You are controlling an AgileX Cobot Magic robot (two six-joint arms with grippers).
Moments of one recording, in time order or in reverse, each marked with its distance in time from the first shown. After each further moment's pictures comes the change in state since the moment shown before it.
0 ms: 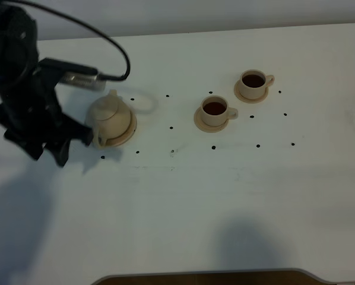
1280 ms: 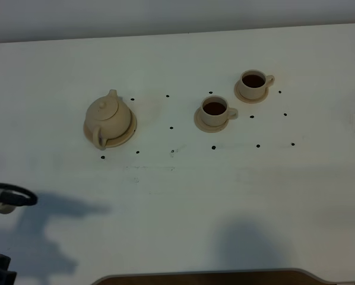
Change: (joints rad) left arm 0.000 -1.004 0.675 -0.051 -0.107 0.000; right arm 0.000 0.000 0.000 0.000 0.000 0.000
